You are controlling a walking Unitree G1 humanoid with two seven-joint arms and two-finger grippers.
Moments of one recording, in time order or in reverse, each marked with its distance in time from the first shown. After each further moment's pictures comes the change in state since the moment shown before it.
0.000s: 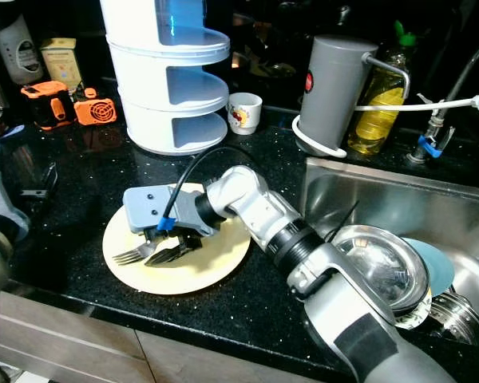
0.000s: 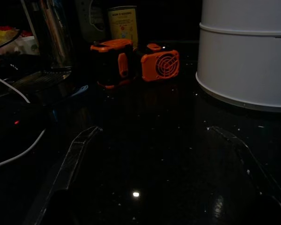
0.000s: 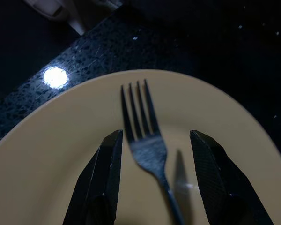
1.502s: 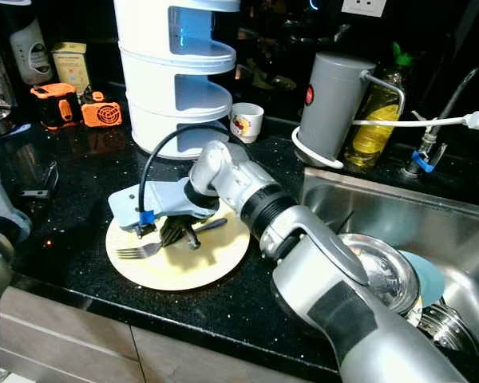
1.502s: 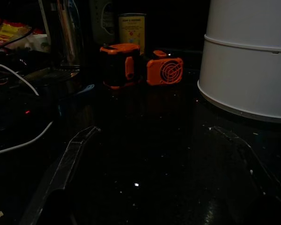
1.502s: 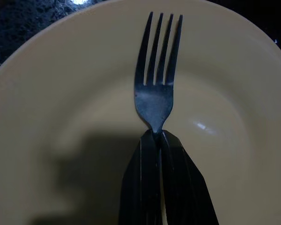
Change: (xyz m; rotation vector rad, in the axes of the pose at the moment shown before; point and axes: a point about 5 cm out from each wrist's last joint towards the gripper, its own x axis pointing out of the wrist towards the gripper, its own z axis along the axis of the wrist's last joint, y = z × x) left arm -0.005 -0.003 0.001 -0.022 -0.003 0.016; right arm 0.000 -0.014 -0.007 -0.008 0.334 0.192
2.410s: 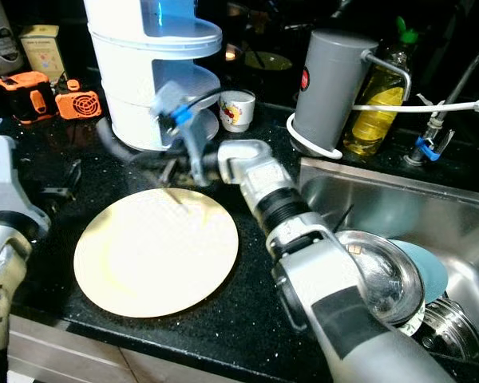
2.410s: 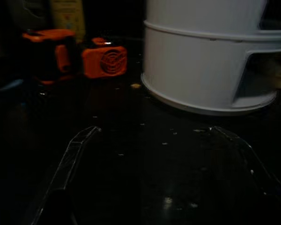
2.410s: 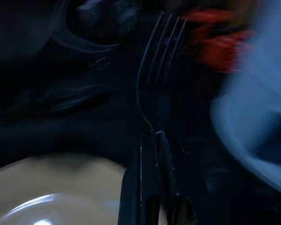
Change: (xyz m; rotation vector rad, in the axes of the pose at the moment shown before) left arm 0.001 -0.025 0.002 -0.104 -0.008 -0.179; right arm -0.060 -0.029 -0.029 0.676 -0.799 -0.744
